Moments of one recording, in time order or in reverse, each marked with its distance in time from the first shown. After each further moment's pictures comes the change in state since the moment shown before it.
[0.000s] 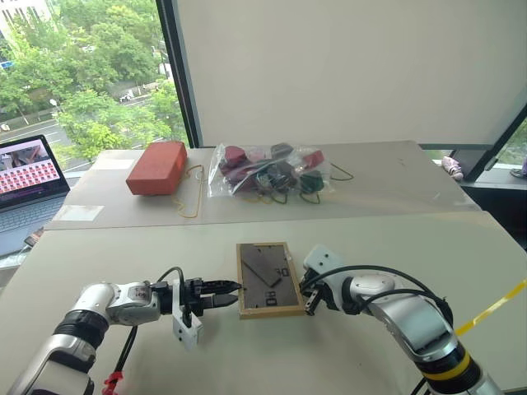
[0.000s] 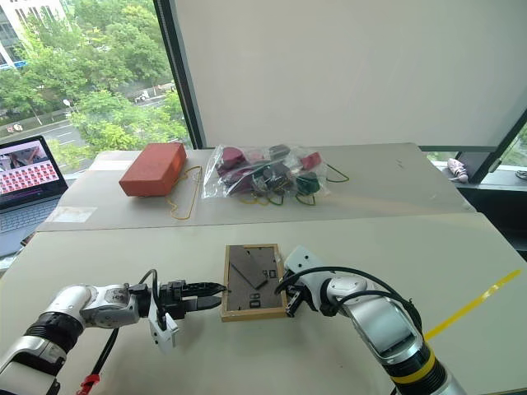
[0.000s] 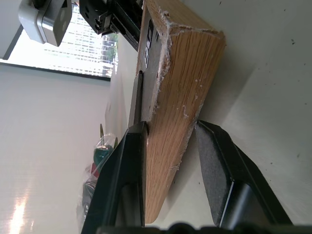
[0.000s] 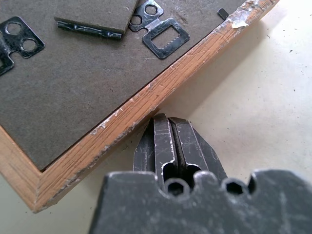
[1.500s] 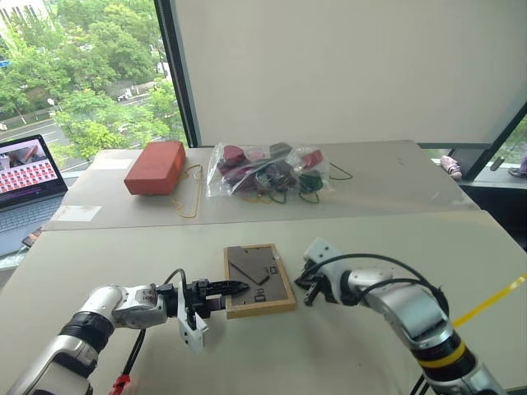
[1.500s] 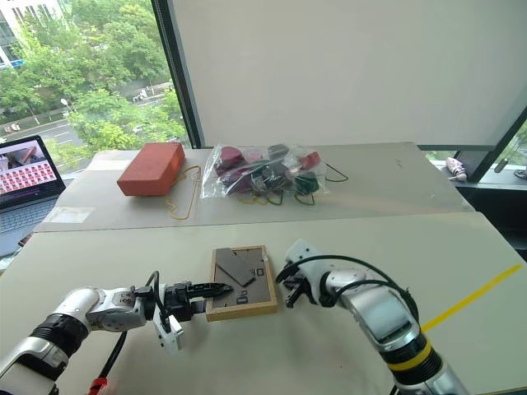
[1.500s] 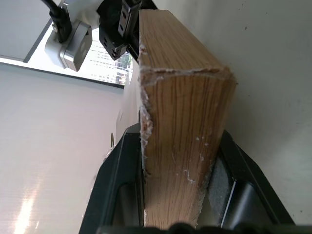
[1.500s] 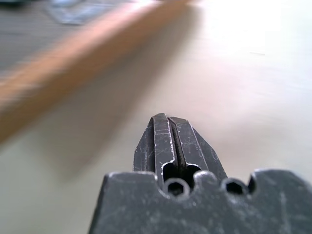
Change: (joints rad) left arm 0.019 0.026 -0.096 -0.060 -0.077 0.057 0.068; right arm -0.105 -0.022 -0.086 0.145 0.061 -0.031 -0.025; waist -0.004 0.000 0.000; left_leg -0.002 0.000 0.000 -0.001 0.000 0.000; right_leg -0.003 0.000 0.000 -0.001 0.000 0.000
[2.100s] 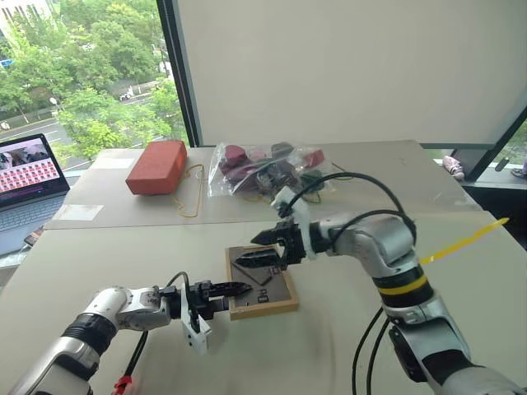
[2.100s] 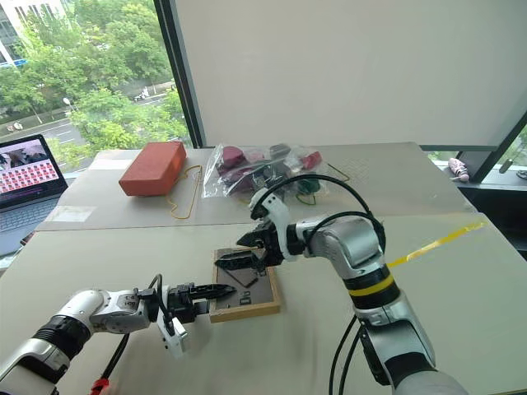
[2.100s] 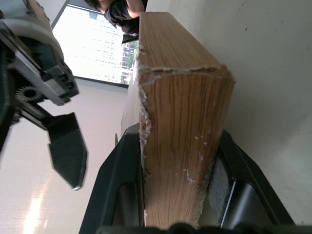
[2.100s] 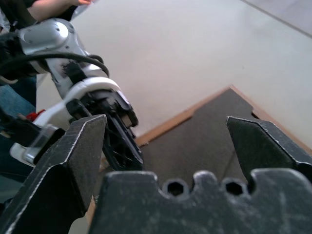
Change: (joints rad) left arm -0.002 -0.003 -0.029 -0.026 0.049 0.042 0.066; right arm -0.400 0.209 0.025 0.397 0.265 0.075 0.264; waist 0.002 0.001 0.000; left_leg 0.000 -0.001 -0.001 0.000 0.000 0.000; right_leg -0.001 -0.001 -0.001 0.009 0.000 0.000
